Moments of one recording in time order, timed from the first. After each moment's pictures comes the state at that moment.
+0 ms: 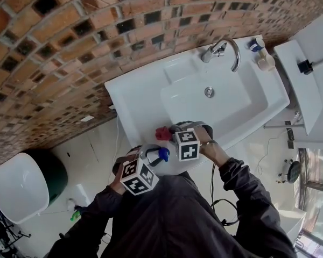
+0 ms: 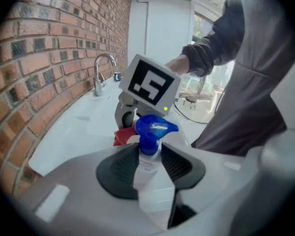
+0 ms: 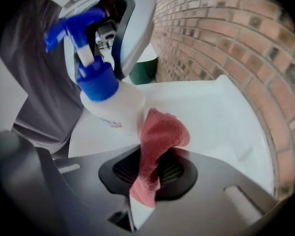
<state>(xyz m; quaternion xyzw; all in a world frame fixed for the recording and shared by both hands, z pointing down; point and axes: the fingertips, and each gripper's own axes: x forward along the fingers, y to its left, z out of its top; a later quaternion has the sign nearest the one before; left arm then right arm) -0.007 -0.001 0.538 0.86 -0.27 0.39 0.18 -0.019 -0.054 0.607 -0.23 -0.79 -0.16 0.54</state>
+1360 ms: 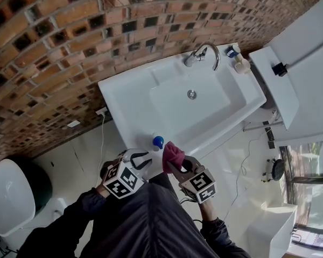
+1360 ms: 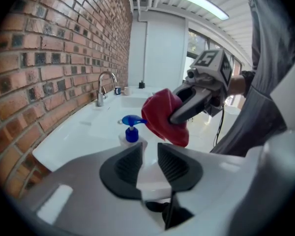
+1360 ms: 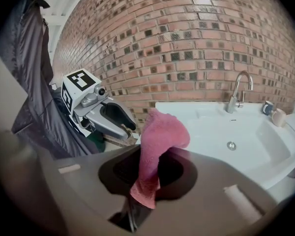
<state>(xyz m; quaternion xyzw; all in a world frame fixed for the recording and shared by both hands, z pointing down) -0.023 0.055 0.504 0.89 -0.29 0.31 0.16 0.028 0.036 0.473 0.21 -0.91 0.15 0.32</state>
